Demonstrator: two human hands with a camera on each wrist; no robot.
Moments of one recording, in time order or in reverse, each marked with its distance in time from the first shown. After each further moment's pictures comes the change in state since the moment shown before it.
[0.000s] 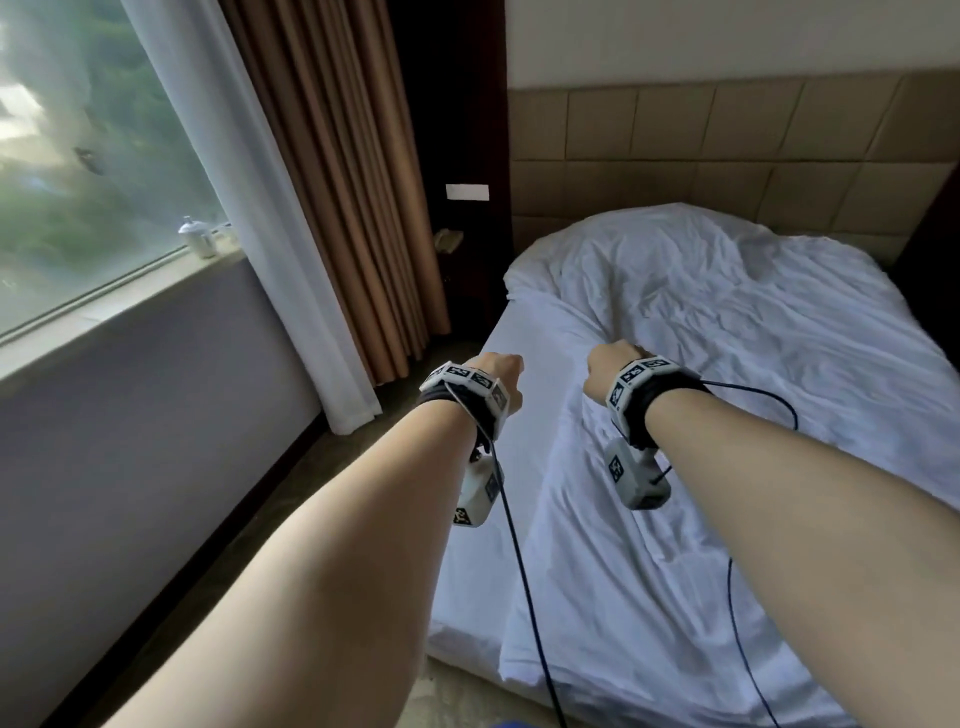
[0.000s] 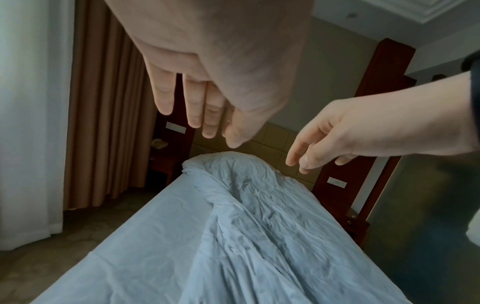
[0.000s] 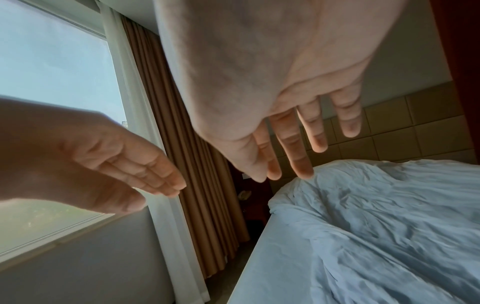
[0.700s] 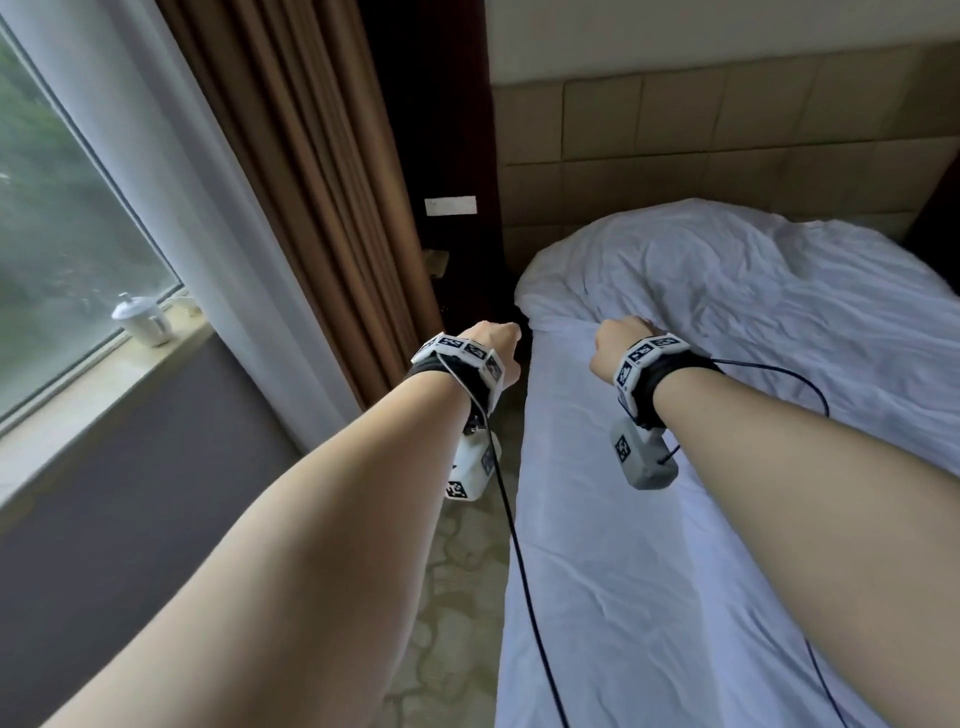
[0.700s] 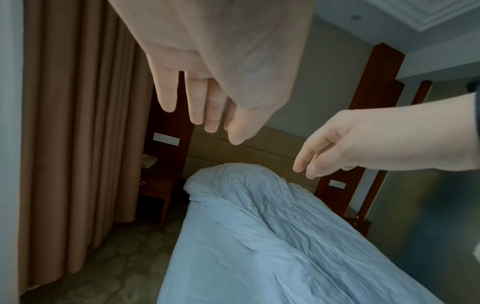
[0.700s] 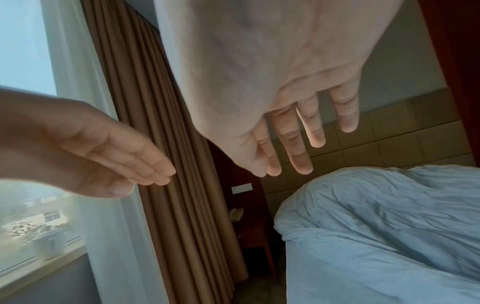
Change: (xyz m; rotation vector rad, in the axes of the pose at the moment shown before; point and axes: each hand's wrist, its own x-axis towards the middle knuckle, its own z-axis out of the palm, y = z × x) left_hand 0.274 -0.326 -0.083 0.021 0.034 0.162; right_hand 0.302 -0.261 -0.061 0.047 0.041 0.173
